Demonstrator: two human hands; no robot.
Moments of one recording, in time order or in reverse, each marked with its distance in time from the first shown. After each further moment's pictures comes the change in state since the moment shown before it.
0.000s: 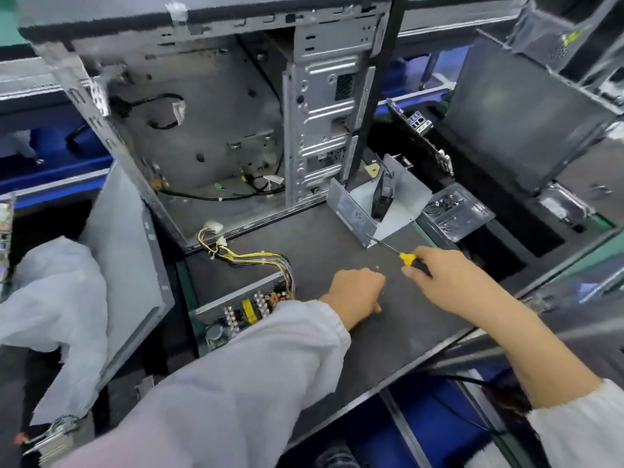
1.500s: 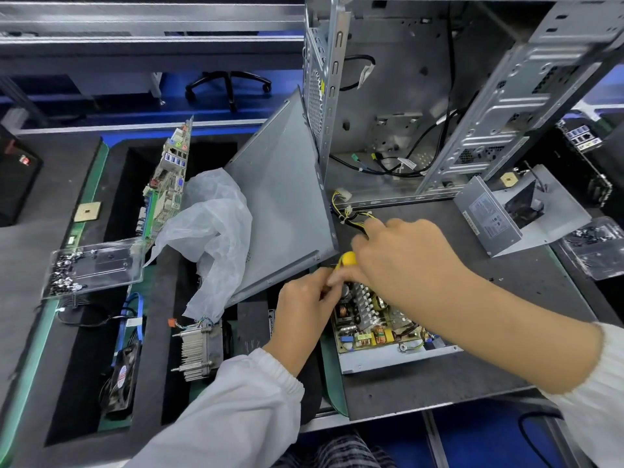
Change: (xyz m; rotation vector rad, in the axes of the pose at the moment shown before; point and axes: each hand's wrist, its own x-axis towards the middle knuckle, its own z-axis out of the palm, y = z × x) left_hand -0.210 -0.144 0.053 -0.544 1.031 -0.346; right_hand -0.036 -0.253 0.031 -0.801 0.241 -0.838
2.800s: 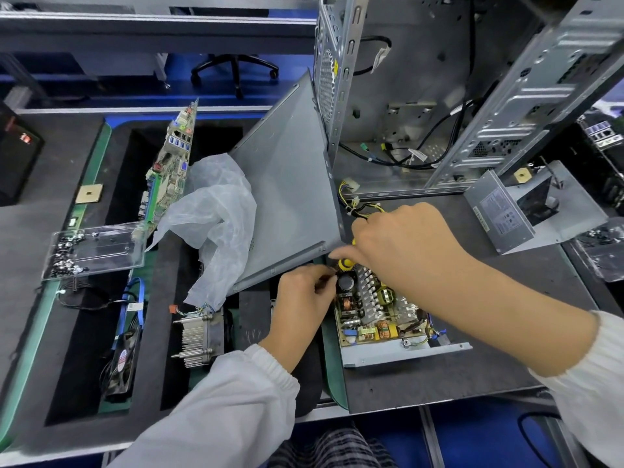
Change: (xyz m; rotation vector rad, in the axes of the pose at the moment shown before) left_hand -0.005 -0.011 0.005 -0.056 -0.009 -0.174; right_hand 0.014 0.000 0.007 -0.099 0.188 0.065
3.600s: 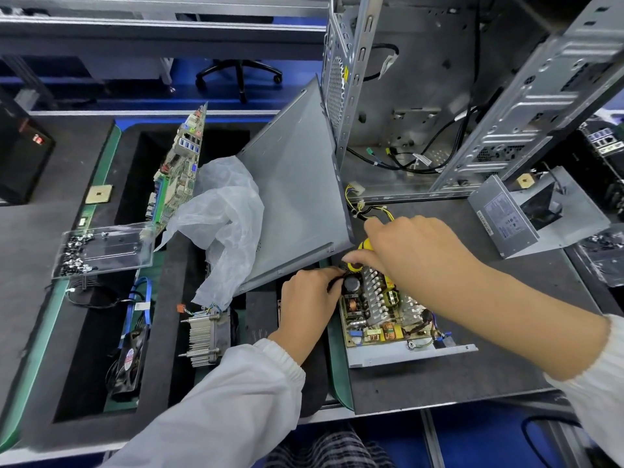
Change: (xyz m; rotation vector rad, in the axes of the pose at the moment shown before) left_hand 0.004 -0.006 0.003 0.262 -0.065 0.010; right_hand -0.001 0.001 -0.003 0.273 -0.282 0.006
